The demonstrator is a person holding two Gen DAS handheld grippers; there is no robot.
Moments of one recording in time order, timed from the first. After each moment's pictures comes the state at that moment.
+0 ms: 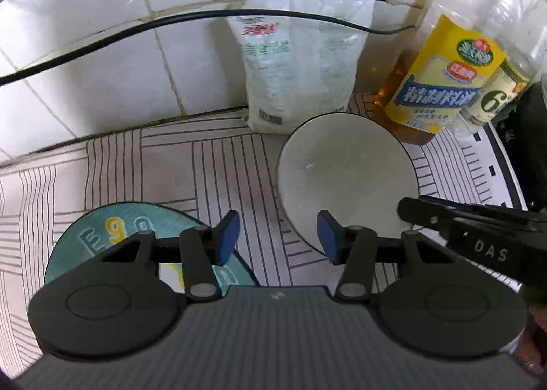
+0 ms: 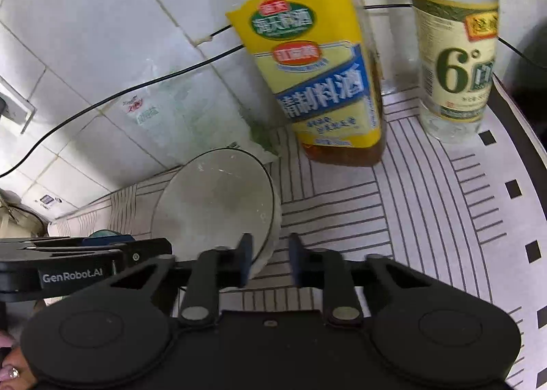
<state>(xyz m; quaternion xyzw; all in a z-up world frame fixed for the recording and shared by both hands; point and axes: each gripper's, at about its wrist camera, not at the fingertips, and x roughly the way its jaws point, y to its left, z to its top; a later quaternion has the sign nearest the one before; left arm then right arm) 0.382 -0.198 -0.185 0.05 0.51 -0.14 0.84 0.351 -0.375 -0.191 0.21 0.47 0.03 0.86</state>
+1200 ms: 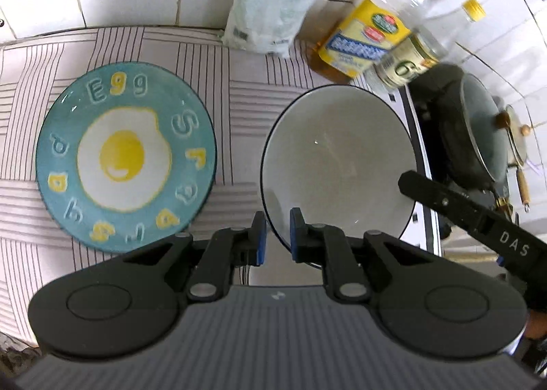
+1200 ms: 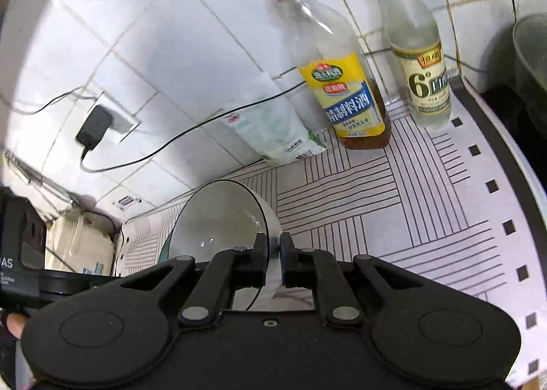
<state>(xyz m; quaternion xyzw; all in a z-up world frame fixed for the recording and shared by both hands) 0.274 -0.154 -0.116 -0.08 0.59 -0.19 0.78 0.228 -0.360 -0.086 0.25 0.42 0.07 0.87</state>
